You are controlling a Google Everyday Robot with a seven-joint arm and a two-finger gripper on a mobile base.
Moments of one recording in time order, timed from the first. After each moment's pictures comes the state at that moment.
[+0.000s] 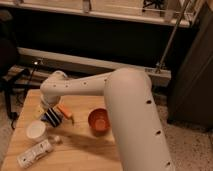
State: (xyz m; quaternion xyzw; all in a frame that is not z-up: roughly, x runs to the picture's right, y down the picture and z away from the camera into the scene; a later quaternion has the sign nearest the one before) arm -0.339 0.108 0.812 -0.35 -0.12 0.35 0.86
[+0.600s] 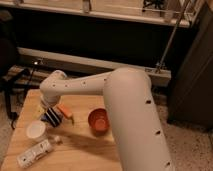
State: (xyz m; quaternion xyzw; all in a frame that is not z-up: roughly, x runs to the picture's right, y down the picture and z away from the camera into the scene) arm -0.340 0.103 0.805 -0.35 -0.11 0.34 0.87
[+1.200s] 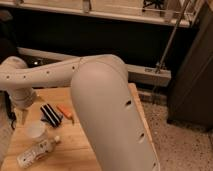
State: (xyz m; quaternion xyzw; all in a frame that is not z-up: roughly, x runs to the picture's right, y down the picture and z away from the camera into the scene) arm -0.358 0.106 0.690 -0.34 0.03 0.21 0.92
